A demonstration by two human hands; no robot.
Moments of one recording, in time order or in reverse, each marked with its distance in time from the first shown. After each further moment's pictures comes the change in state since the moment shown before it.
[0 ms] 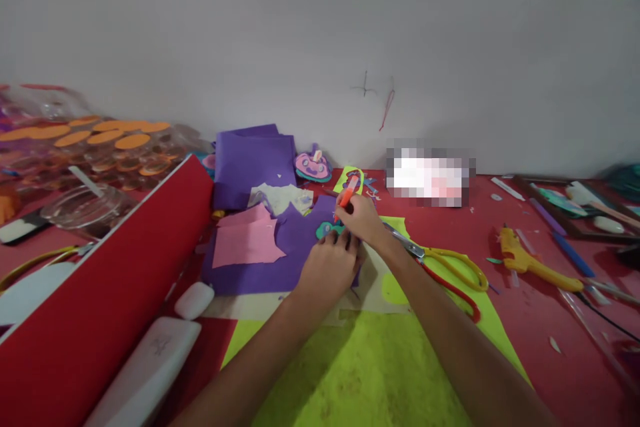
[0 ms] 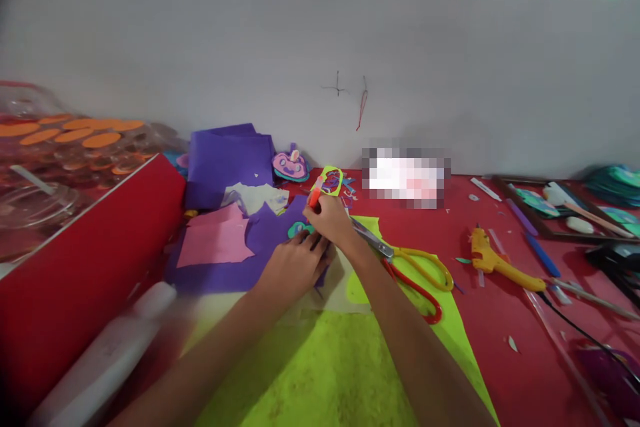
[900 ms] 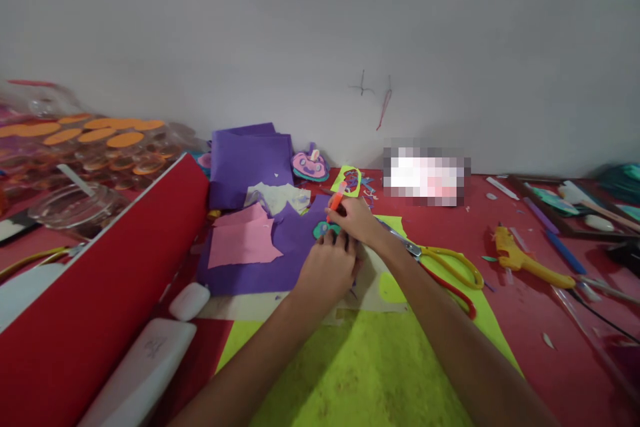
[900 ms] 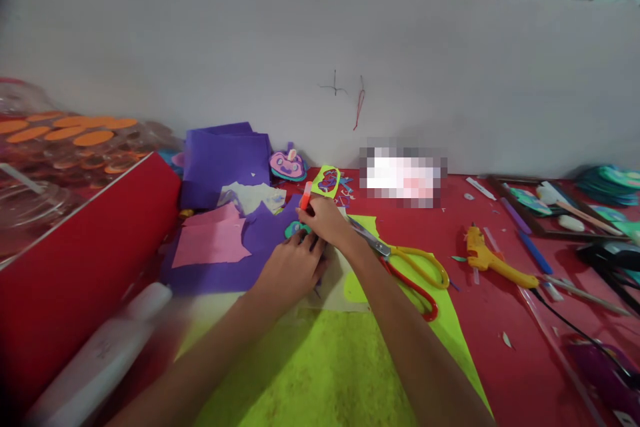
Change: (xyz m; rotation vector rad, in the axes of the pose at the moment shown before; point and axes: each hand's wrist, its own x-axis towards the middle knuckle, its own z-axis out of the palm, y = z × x) left_hand -0.001 0.003 -0.001 0.010 -0.002 0.027; right_hand 0.003 0.001 -0.002 -0.132 -0.184 -0.090
